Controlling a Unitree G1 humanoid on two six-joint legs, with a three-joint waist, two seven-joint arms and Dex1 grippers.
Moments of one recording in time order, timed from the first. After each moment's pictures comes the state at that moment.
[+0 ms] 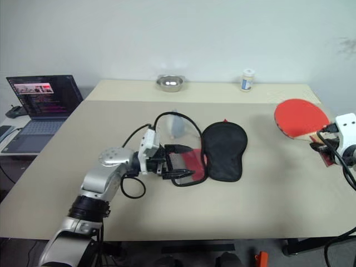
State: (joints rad) left arm -0.62 0.45 -0.12 0.17 -0.35 0.21 -1.28; right arm -0.49 -0.92 -0.33 0.08 0.27 0.92 0.65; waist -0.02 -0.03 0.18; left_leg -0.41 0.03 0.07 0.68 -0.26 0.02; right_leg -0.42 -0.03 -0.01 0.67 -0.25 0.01
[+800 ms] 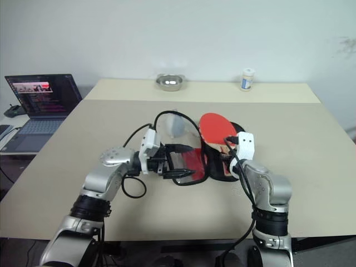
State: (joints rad) left arm -0.62 0.45 -0.12 0.18 -0.35 0.19 -1.27; right arm -0.55 -0.01 -0.21 -0.21 0.32 1.16 0.04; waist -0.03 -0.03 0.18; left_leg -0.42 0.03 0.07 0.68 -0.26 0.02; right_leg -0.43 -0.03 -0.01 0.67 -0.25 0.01
